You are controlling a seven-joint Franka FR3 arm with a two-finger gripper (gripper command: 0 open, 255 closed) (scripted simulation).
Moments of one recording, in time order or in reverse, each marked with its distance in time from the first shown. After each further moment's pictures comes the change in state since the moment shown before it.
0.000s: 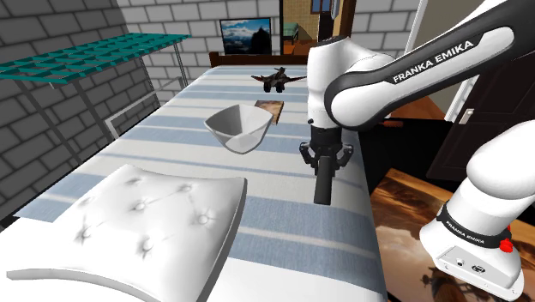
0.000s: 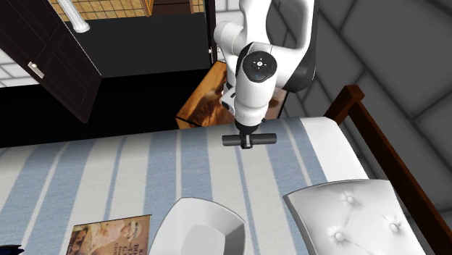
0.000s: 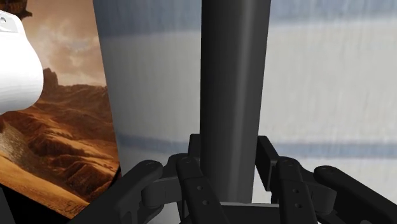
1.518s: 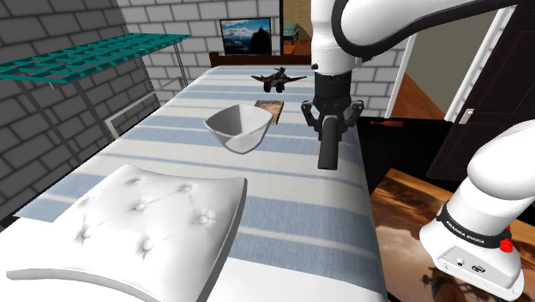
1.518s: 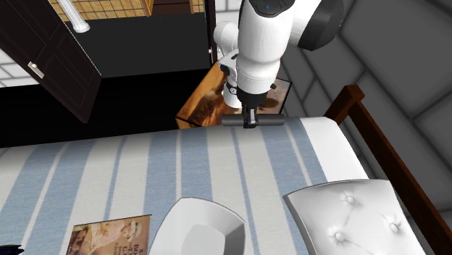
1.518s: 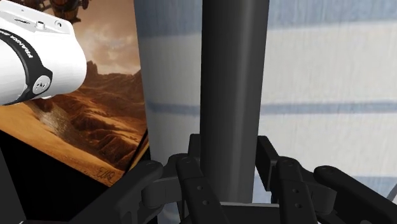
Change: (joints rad) arm 0.013 -0.139 -0.130 0.215 -0.045 -0.355 -0.018
